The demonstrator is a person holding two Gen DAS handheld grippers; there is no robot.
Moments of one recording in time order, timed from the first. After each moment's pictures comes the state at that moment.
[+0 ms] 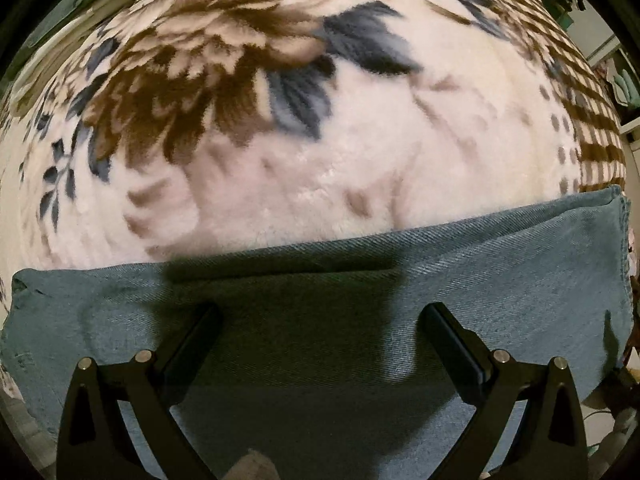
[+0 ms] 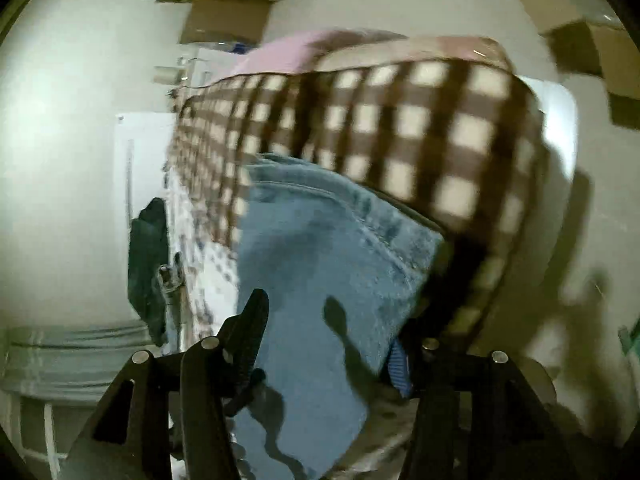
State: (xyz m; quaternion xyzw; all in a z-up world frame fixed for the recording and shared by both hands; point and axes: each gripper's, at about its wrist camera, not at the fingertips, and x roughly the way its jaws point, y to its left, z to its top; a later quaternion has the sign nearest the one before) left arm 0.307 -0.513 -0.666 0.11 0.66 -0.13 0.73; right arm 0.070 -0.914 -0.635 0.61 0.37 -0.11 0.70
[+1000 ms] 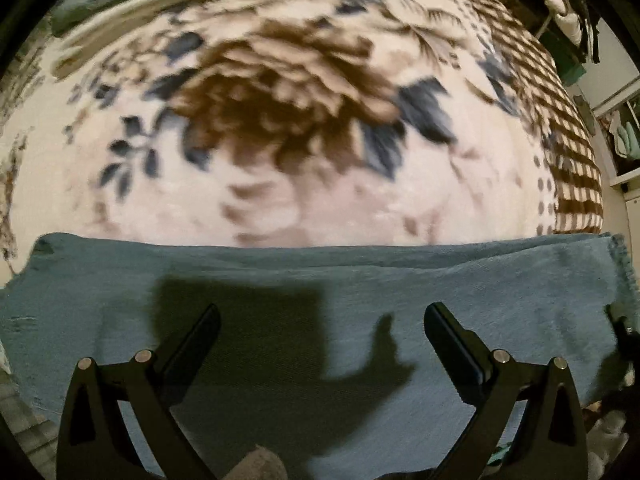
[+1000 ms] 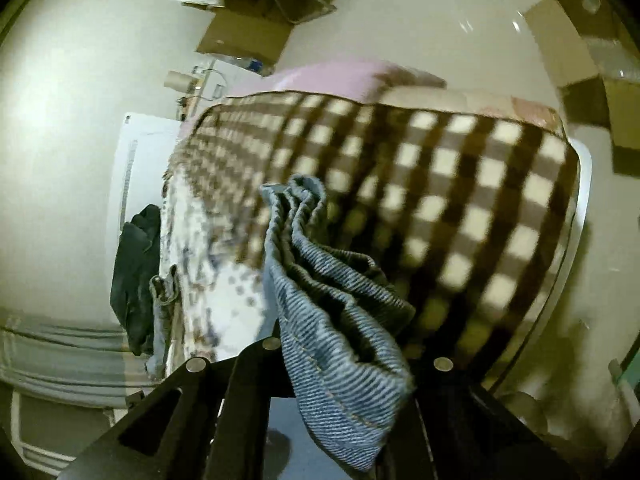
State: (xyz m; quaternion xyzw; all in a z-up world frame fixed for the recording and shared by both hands) left arm 0.289 -0.433 -0.604 0.04 0.64 -0.11 0.76; right arm 0.143 -0.850 -0.596 0.55 0.34 -0.15 0.75
